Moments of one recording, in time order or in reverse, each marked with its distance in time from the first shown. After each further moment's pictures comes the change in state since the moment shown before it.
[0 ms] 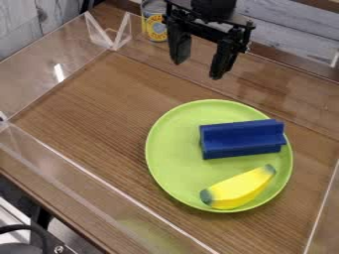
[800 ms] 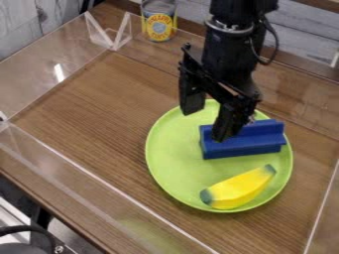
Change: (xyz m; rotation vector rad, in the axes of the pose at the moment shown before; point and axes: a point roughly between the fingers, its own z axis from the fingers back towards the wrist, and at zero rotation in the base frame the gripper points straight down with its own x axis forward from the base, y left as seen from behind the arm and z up) arm -0.055 -0.053 -0.025 0.008 0.036 -0.385
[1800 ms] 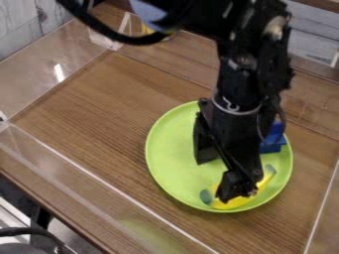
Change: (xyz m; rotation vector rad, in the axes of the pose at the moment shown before) arm -0.008 -0.036 -0.042 0.053 -0.111 -0.208
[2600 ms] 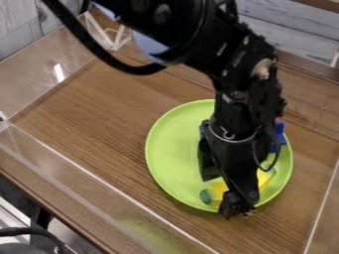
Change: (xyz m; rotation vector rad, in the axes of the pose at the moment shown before) arm 0.004 -0.002 -0.026 -0.011 -0.058 -0.033
